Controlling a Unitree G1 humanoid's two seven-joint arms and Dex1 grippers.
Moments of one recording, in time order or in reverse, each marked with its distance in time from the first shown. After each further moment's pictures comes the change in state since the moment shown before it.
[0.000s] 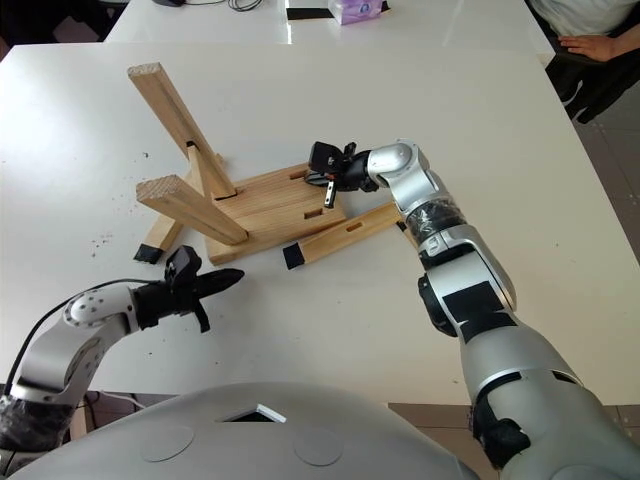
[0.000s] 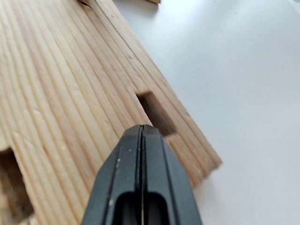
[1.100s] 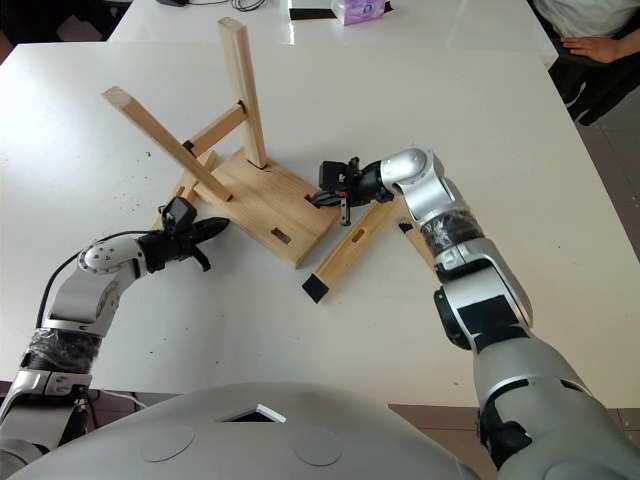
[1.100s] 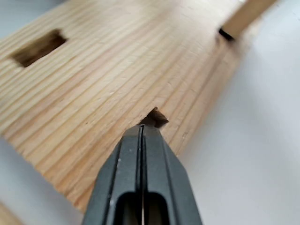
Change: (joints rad) left arm -0.299 -0.070 0.014 0.366 0.123 -0.144 0.065; right arm 0.186 -0.118 -0.005 -0.318 0.014 0.057 0.234
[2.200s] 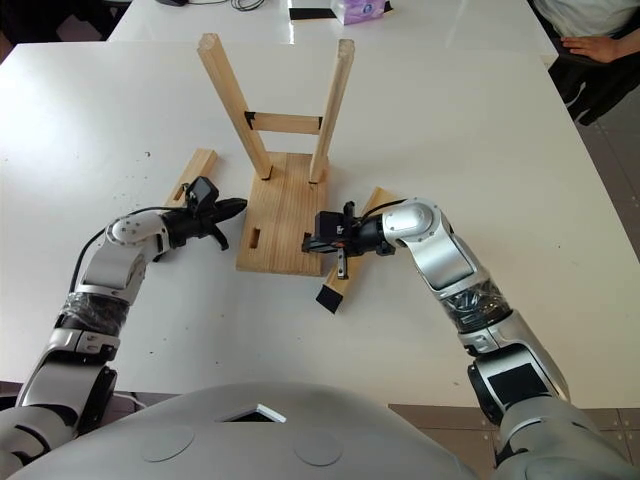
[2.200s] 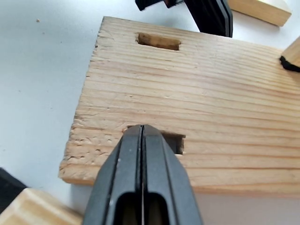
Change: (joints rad) left arm -0.136 -0.086 -0.028 0.132 0.059 -0.097 -0.052; right arm 0.363 -0.125 0.022 -0.643 0.110 0.280 -0.077
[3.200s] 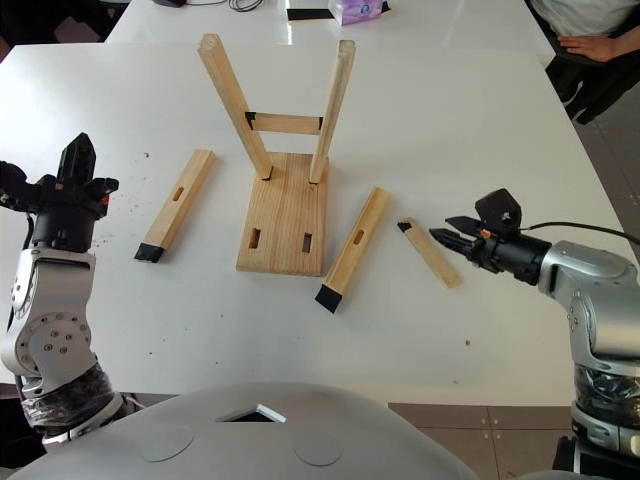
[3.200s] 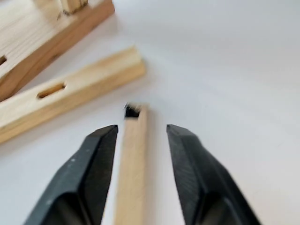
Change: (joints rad) left arm 0.296 -0.332 0.581 -0.769 -0.648 0.254 0.792; right arm 0.474 -0.234 -0.719 -0.331 0.378 0.649 -0.299
